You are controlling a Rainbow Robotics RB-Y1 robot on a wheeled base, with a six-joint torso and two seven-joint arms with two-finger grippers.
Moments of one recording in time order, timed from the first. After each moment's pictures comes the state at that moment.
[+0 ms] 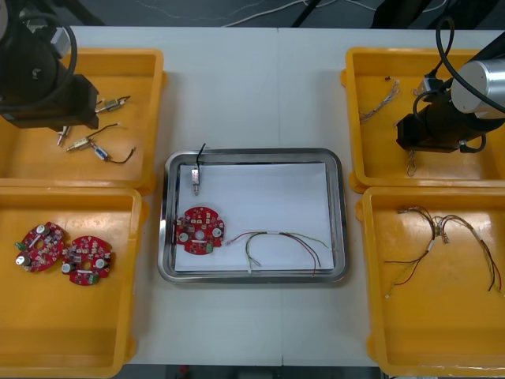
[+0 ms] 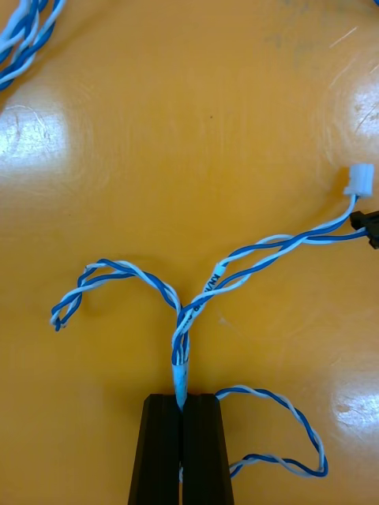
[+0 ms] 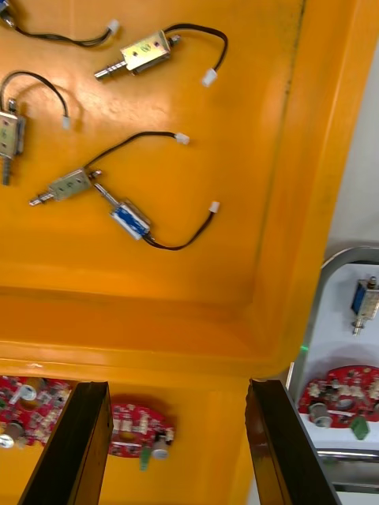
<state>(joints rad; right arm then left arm) -0.79 -0.62 0.13 -1.11 -0.64 1.31 1.40 -0.77 0.85 -0.14 -1.81 0.84 1.89 -0.95</state>
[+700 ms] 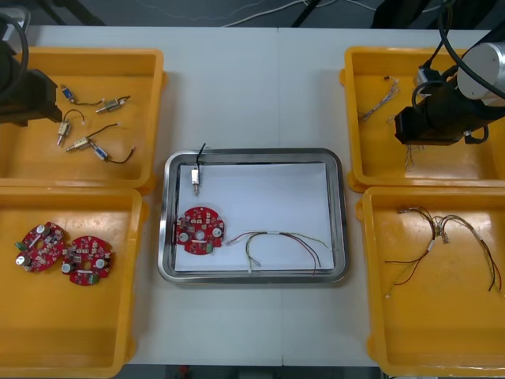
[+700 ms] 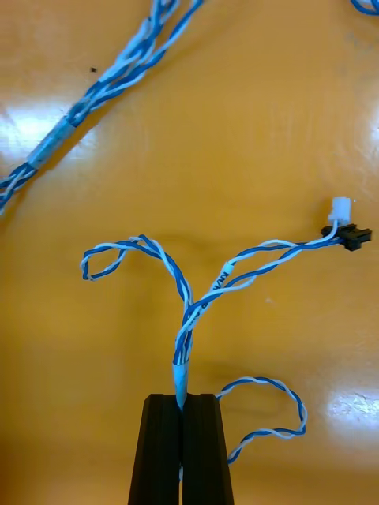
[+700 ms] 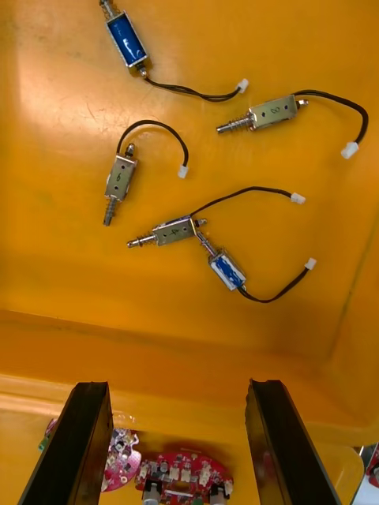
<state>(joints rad) -0.80 -0.64 0.13 -1.19 -0.70 1.40 1.44 -0.70 0.90 -0.04 -1.66 0.81 1.76 -1.06</state>
